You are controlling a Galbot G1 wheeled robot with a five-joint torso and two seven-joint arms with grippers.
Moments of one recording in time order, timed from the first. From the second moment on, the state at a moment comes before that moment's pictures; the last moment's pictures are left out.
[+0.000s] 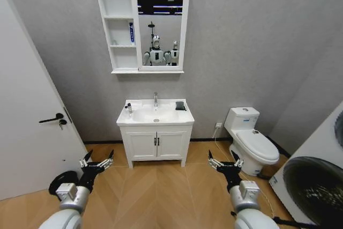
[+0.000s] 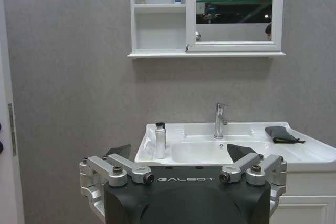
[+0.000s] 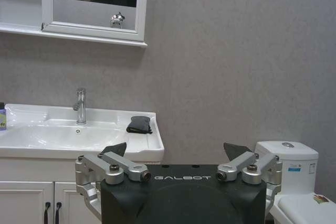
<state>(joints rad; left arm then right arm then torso) 1.65 -1.29 -0.80 -2.24 -0.37 0.17 0.03 -1.66 1.35 0.53 2.38 0.11 -0.33 0.25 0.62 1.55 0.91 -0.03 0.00</state>
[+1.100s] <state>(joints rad) 1.64 -1.38 -0.80 -2.18 -0.34 0.11 0.01 -1.66 1.34 0.50 2.36 0.15 -0.34 0.22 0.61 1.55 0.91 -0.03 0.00</state>
